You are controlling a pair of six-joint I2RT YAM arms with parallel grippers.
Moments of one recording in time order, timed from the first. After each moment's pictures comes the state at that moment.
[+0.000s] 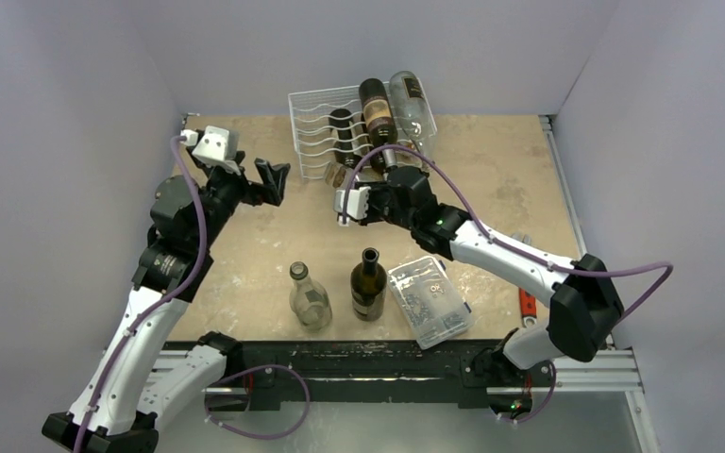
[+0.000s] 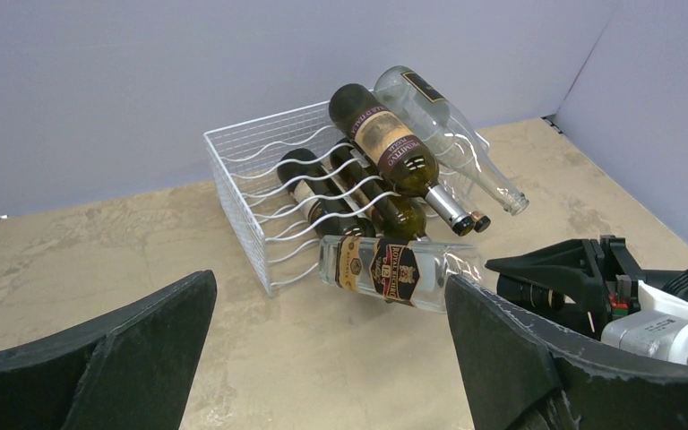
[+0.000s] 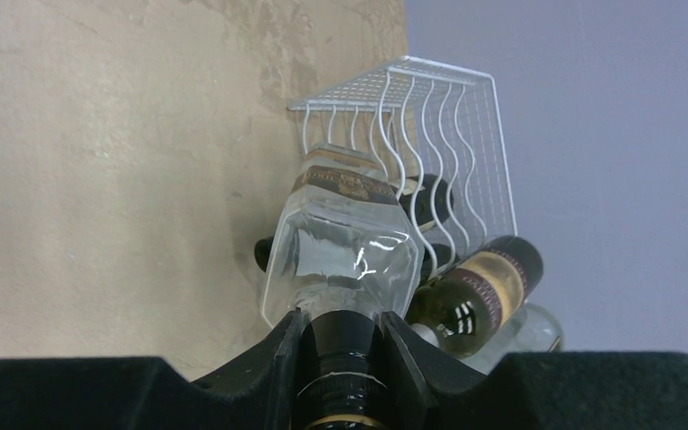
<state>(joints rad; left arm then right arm) -0.34 0.82 1.03 -0.20 0.02 -0.11 0.78 1.46 1.10 -0.03 -0.05 -0.99</state>
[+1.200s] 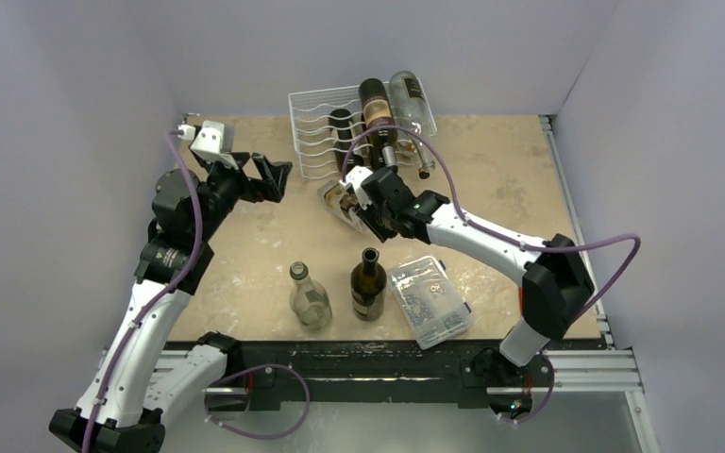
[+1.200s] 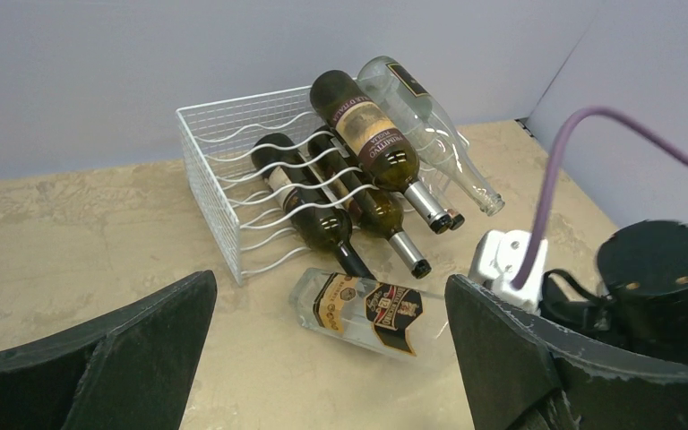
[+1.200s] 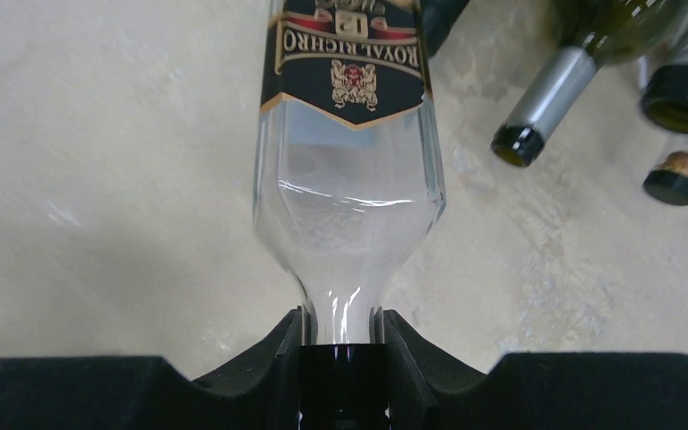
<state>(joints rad) -0.27 0.85 1.03 -0.20 0.11 -0.21 0.80 1.62 1.31 -0.52 0.20 -0.09</state>
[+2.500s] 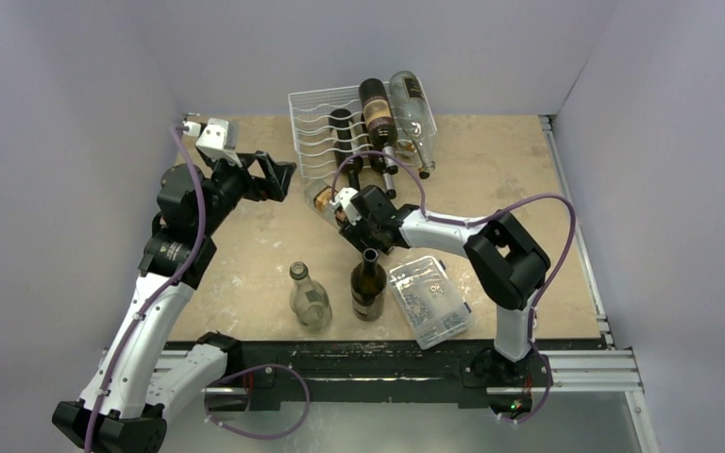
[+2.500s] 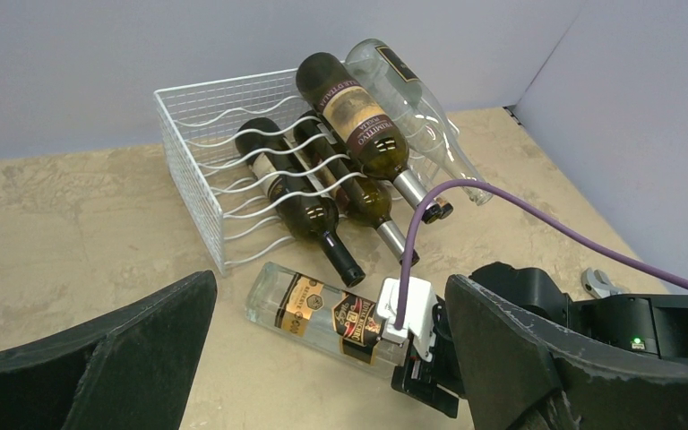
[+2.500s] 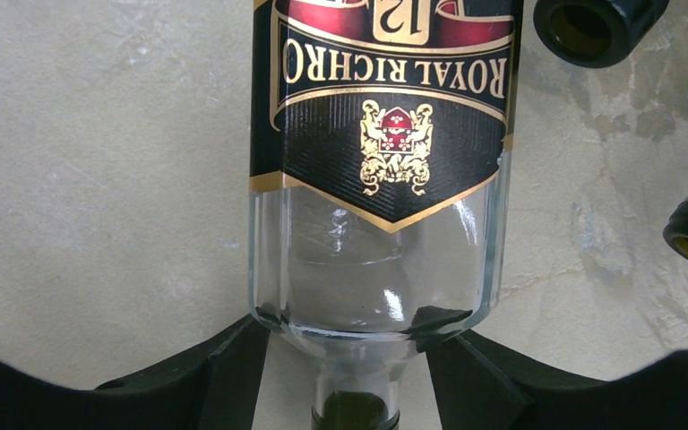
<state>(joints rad) -0.26 0.89 1.03 -0.20 0.15 -0.24 0.79 1.91 1.22 -0.26 0.12 -0.17</state>
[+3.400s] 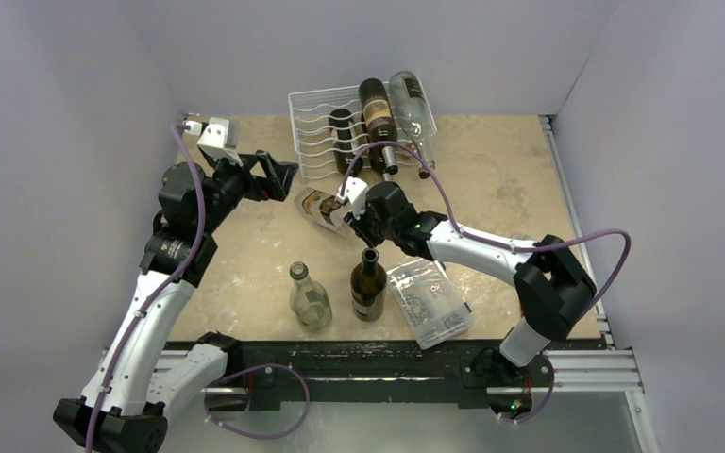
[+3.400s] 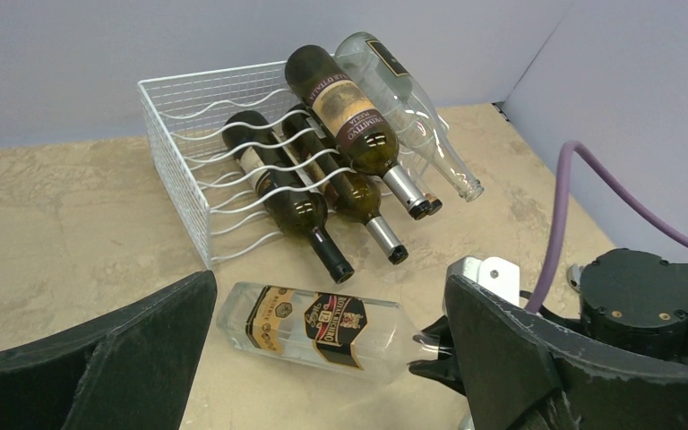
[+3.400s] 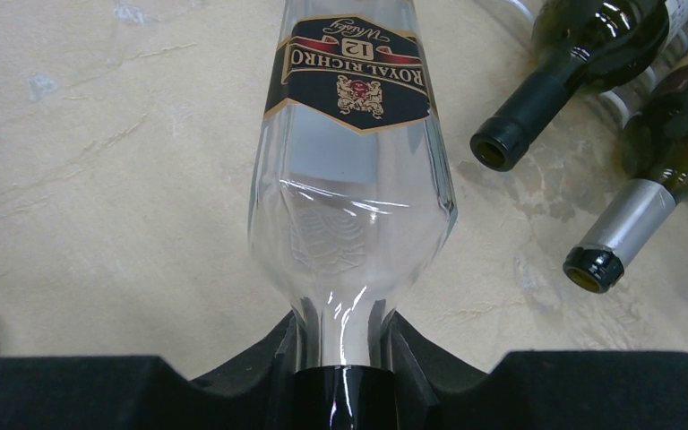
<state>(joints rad) -0.26 0.90 1.03 -0.19 0.18 -0.26 0.82 1.65 1.10 -0.12 0.04 -0.18</state>
